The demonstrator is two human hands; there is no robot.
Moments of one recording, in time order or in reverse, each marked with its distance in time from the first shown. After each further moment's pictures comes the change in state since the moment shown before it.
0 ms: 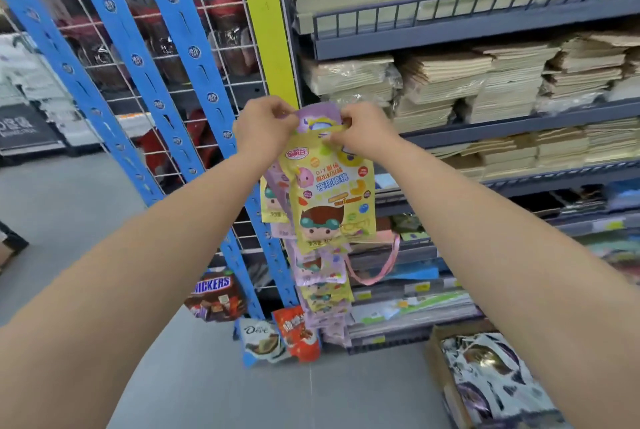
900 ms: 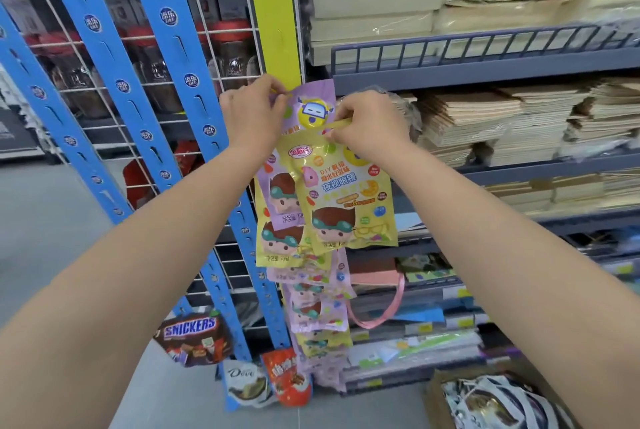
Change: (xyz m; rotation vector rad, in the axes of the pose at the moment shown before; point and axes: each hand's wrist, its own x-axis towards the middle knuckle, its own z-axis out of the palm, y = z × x) left_hand 0.103 -0.020 0.009 0.142 0.248 0.228; right_hand 0.074 -0.021 -0.006 -0.243 0.211 -0.080
